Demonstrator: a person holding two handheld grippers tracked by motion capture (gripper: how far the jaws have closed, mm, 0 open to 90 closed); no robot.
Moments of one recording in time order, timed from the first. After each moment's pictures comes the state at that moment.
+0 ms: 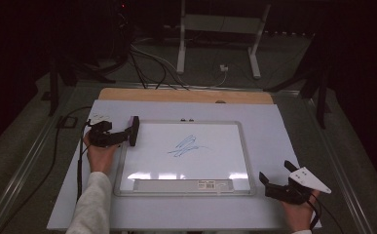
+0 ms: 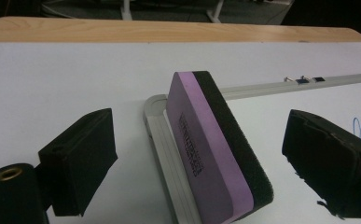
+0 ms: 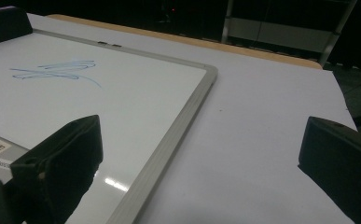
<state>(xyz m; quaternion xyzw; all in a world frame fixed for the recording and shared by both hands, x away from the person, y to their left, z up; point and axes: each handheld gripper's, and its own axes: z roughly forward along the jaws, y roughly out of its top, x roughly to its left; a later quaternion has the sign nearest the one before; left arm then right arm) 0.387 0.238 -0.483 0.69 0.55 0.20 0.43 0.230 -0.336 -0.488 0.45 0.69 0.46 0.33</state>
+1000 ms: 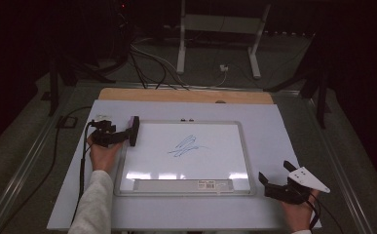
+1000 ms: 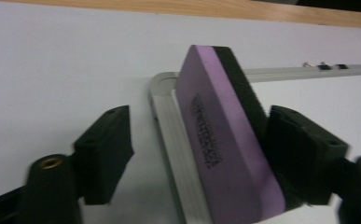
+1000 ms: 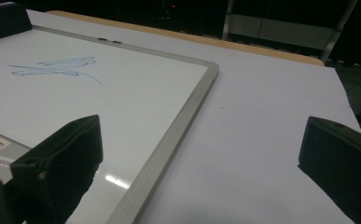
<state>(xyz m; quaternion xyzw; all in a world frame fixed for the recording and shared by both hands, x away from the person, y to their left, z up) 0.398 0.237 -0.495 0.69 0.57 0.17 0.41 0.231 -0.334 -0.489 0.45 0.70 0.45 0.32</state>
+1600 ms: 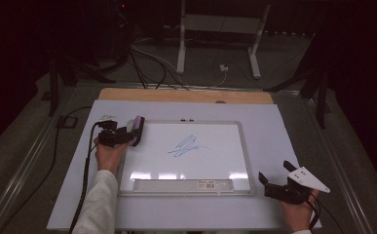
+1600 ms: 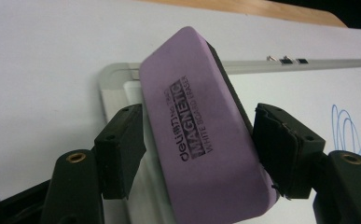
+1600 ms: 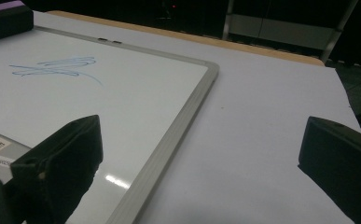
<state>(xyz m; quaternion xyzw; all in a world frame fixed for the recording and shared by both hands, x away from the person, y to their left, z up) 0.403 0.220 -0.501 0.70 0.56 0.11 0.43 0.231 -0.335 -0.489 0.45 0.70 0.45 0.32</state>
